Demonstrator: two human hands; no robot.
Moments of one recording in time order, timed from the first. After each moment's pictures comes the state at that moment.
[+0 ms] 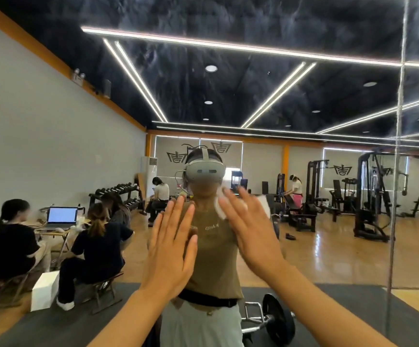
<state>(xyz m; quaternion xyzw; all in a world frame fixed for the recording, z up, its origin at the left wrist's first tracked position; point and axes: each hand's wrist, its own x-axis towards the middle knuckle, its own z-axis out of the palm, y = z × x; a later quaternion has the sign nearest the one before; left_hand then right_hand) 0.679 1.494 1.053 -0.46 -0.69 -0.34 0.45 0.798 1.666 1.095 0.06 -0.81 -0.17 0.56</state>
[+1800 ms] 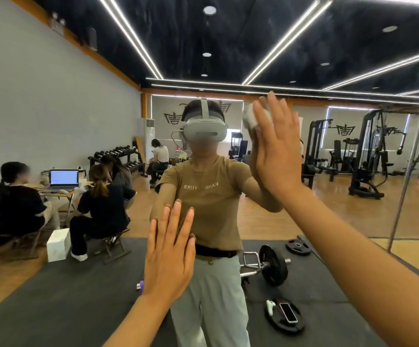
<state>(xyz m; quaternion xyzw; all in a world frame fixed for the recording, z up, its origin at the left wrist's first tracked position) 0.685 1.487 0.954 -0.41 -0.74 -0.27 0.45 0.799 1.673 1.147 -0.04 -0.73 -0.13 0.67</state>
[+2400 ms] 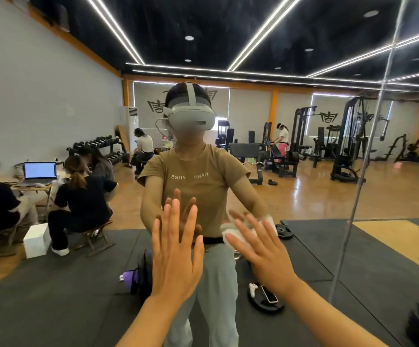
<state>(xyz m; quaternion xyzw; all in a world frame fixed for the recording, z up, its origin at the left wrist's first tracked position) 0.748 1.555 0.943 -0.43 -0.73 -0.34 0.41 0.876 1.744 0.935 0.04 -0.82 -0.29 0.50</state>
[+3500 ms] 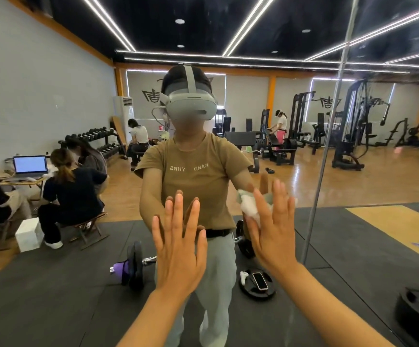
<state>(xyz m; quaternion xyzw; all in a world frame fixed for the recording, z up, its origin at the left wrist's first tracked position) 0.809 1.645 0.932 -0.42 -0.74 -0.33 0.41 0.923 1.811 0.953 -0.10 -0.78 -0.09 0.61</state>
